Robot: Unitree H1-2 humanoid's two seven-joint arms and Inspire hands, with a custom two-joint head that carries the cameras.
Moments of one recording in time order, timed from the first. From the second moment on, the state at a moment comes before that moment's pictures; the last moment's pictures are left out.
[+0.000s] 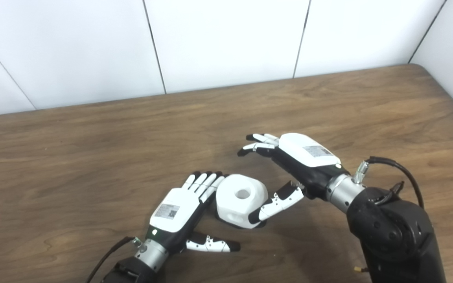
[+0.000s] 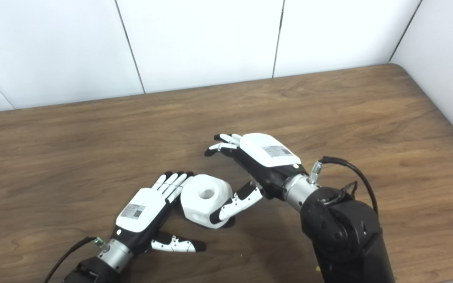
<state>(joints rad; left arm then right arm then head) -0.03 0.23 -0.43 -0.14 0.90 -0.15 -0.15 -0.13 -0.18 0.14 -0.80 -1.02 0.38 0.97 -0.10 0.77</state>
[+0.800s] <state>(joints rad) 0.03 0.21 -0.22 -0.37 0.57 -0.06 -0.21 -0.13 -0.19 0.11 -0.80 -0.94 0.42 0.97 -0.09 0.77</state>
